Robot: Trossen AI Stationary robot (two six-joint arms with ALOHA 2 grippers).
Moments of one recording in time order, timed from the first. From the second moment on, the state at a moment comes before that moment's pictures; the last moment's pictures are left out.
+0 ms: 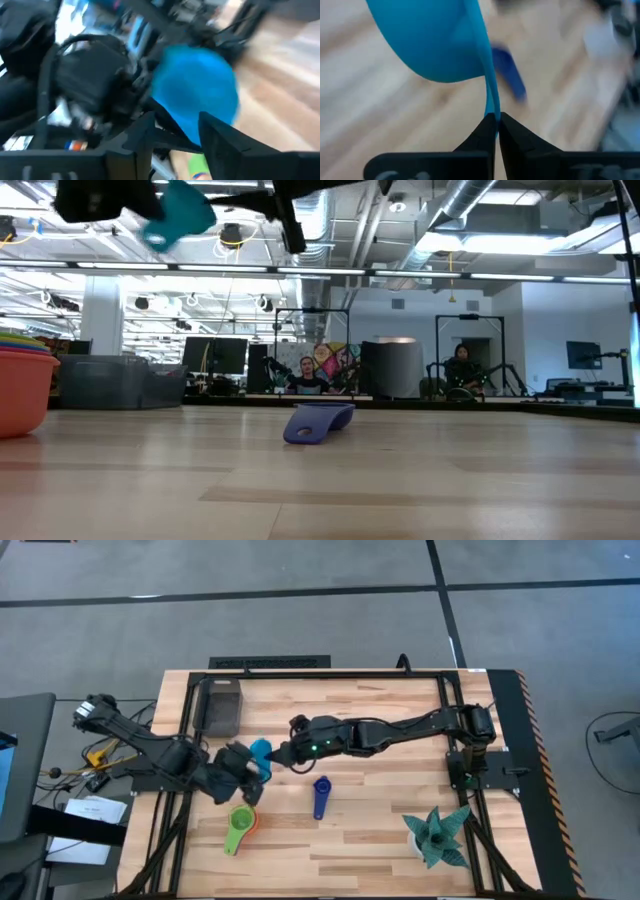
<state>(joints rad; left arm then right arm) -0.50 1.14 1.03 -0.75 -0.47 -1.18 0.04 1.92 1.52 0.19 -0.07 1.13</state>
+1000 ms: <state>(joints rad) -0.91 1.12 0.52 0.00 -0.05 -1.63 0.07 1.92 1.52 0.22 -0.34 1.09</state>
